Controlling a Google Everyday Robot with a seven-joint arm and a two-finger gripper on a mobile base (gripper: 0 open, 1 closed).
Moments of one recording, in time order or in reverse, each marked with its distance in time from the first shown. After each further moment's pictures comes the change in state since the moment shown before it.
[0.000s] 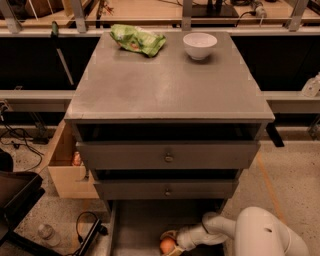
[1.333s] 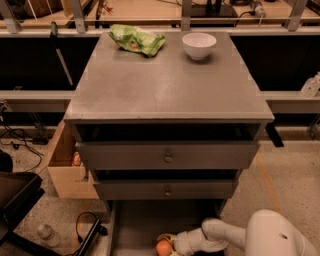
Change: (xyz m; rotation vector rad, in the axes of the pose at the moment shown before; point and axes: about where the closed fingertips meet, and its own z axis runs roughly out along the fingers) arm -0.033 0.036 0.007 -0.020 -0.076 -0.015
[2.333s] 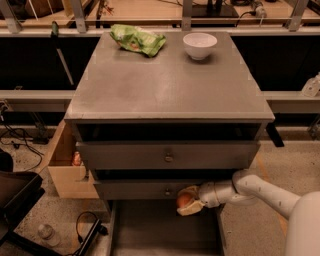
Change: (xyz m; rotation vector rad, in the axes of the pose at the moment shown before) arm -0.179 -0.081 -0.202 0.199 -0.038 0.156
